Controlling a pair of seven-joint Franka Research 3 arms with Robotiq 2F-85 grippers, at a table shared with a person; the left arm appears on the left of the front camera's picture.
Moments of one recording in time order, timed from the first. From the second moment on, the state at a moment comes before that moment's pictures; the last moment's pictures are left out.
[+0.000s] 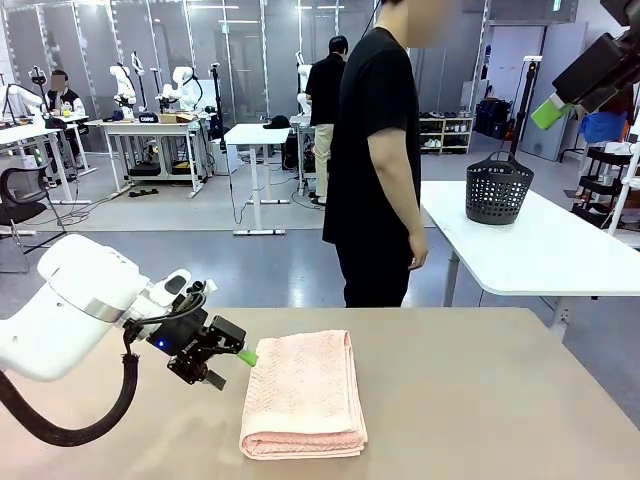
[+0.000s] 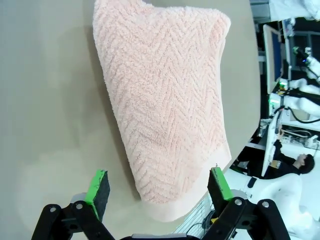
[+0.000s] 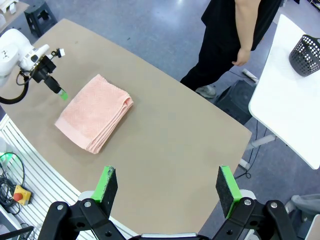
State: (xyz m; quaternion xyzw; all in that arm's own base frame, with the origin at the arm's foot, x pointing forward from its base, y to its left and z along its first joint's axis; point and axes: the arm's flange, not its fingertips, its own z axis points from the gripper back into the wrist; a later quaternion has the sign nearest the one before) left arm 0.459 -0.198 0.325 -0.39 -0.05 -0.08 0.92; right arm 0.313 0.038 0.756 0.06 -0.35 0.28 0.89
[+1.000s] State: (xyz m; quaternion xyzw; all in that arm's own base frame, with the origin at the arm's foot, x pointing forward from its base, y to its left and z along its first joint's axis) left arm 0.458 -0.199 0.327 -0.39 -0.05 -0.08 0.92; right arm 0.314 0.038 0.756 0.06 -0.35 0.28 0.89
